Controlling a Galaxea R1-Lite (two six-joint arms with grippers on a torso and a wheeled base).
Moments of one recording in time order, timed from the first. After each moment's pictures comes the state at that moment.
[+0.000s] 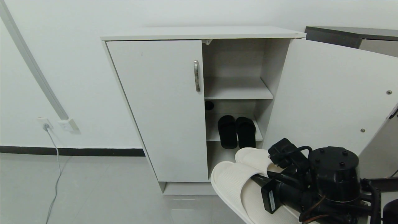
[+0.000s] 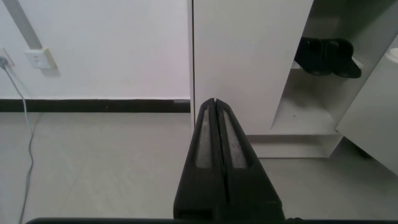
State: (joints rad) left arm 0.00 0.00 0.00 0.00 0.03 0.00; right arm 0.83 1.66 -0.51 -0.79 -0.20 0.08
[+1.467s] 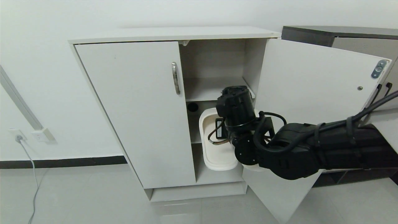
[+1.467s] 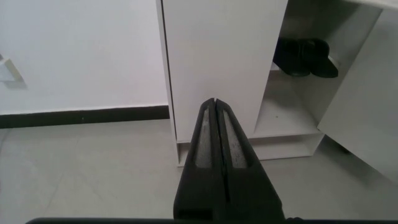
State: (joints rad) left arm 0.00 0.00 0.00 0.00 0.03 0.00; right arm 0.88 2.05 -1.48 -0.24 -0.79 0.28
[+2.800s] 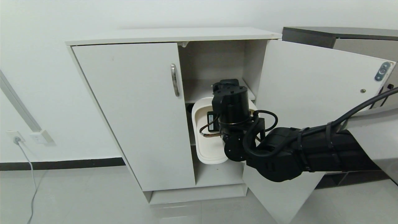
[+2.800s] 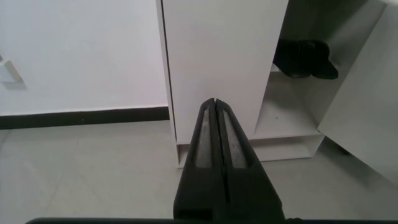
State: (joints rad) left arm 0.00 0.00 0.00 0.00 0.03 0.00; right arm 0.88 2.10 -1.50 -0.45 -0.80 0.13
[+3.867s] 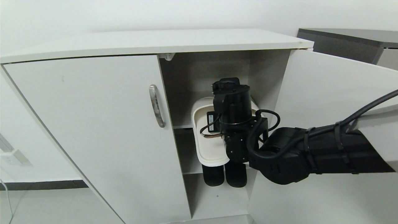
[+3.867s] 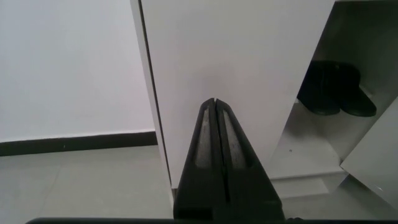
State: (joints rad) left arm 0.00 0.00 0.00 0.00 0.03 0.00; right arm 0.89 2.07 -1.48 -0.45 -0.80 0.12
